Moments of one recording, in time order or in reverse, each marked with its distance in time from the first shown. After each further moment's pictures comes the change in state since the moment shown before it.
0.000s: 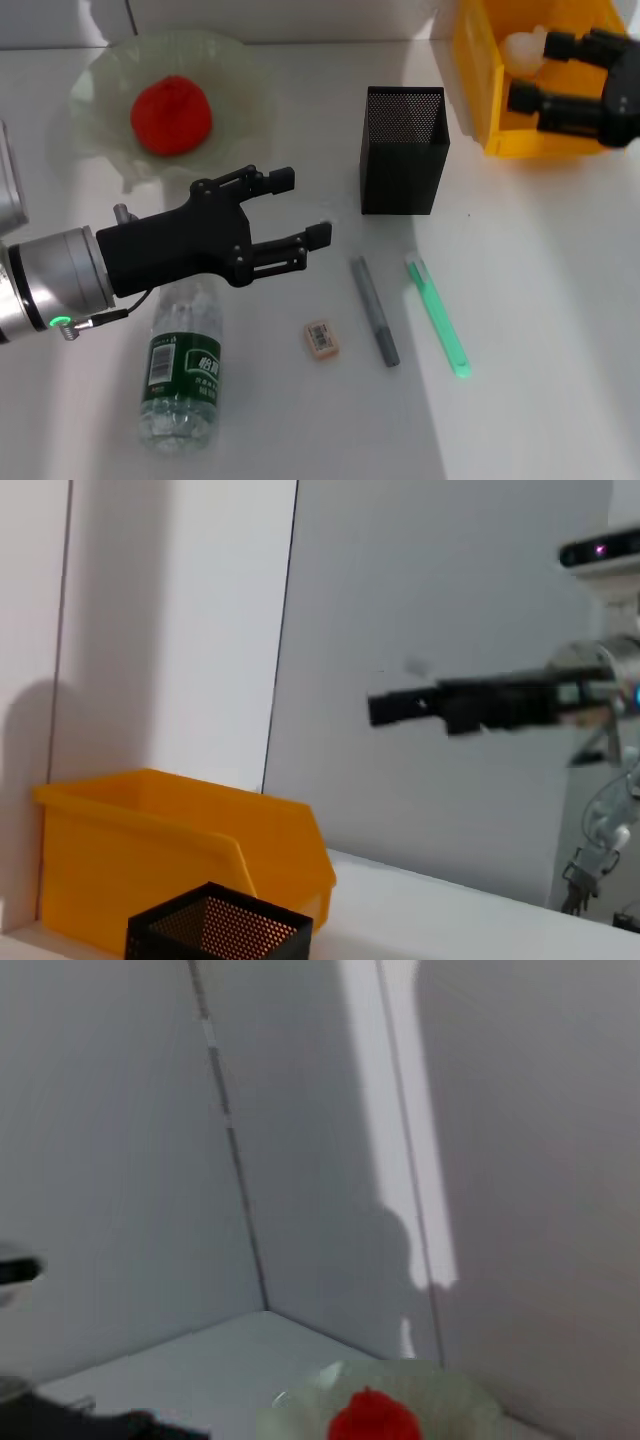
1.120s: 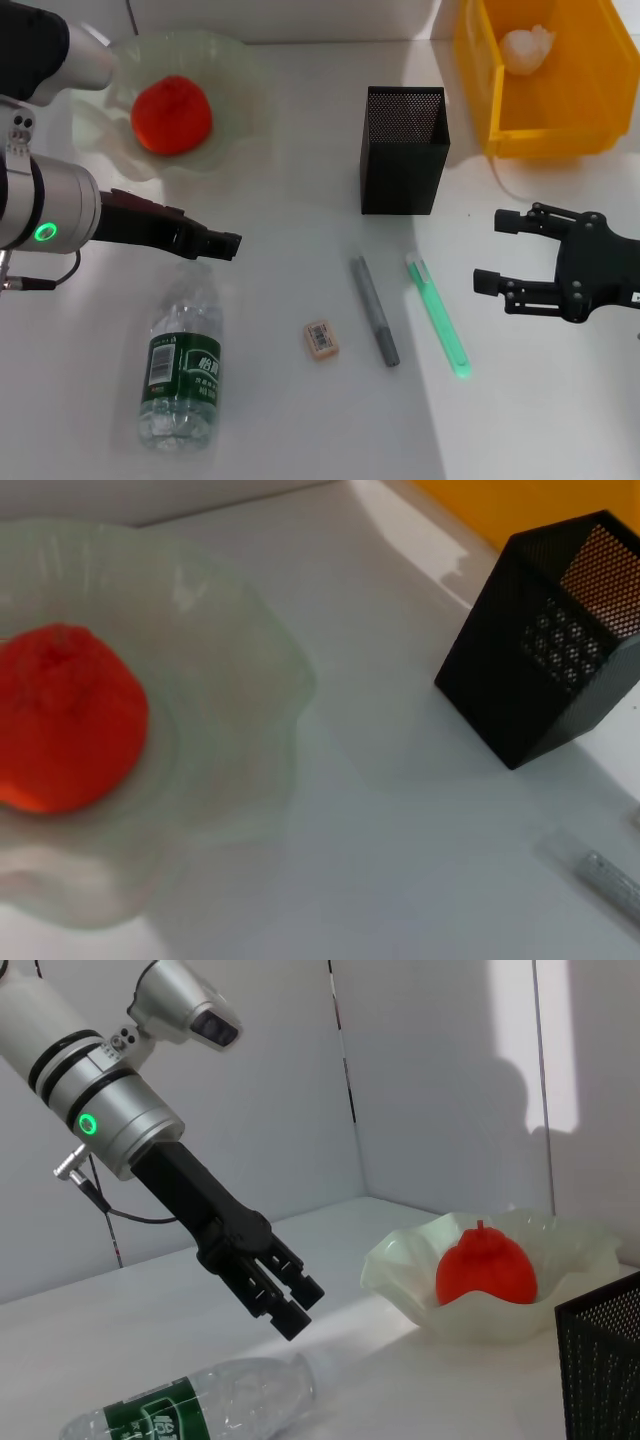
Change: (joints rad) left arm 0.016 -0.004 0.182 0.927 1.215 -0.025 -1.652; right arm 0.004 -0.009 0.043 0.445 -0.120 -0.138 -0.431
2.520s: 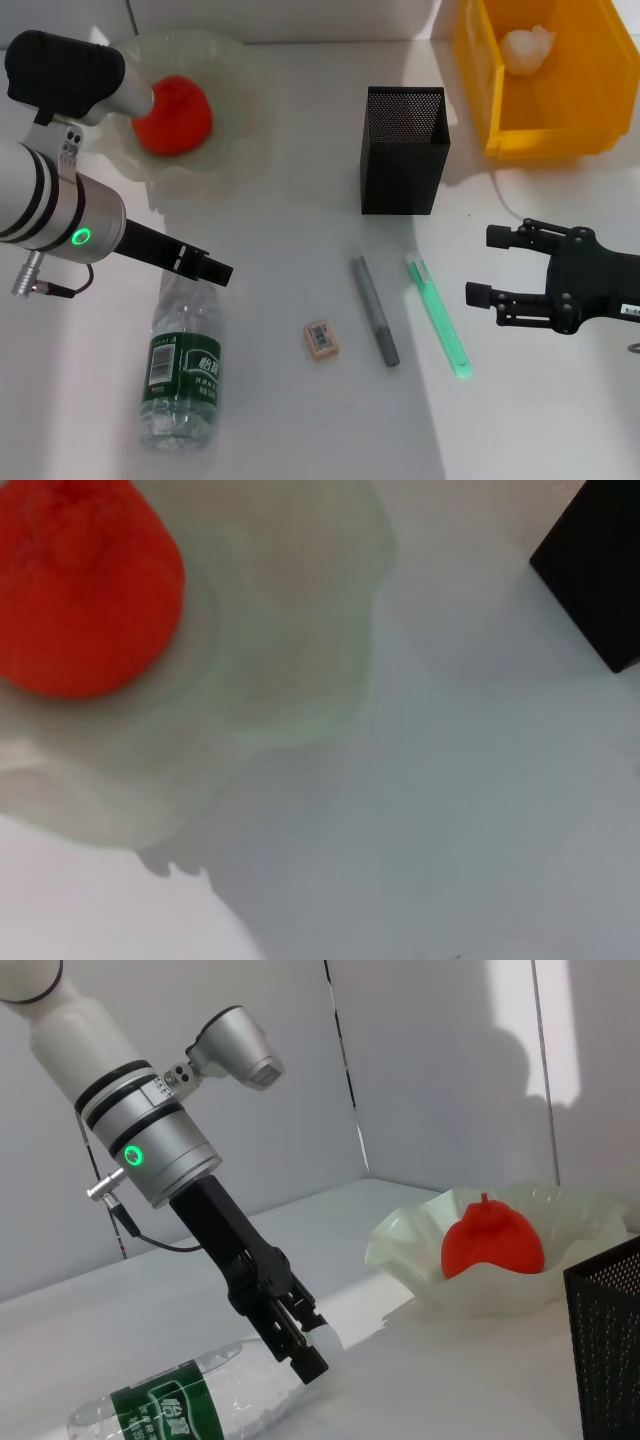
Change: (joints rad) left arm -0.150 -0.004 0.009 -0.266 0.087 -0.016 -0.053; right arm 0.012 -0.002 -0.006 0.057 -0.015 0.020 -0.004
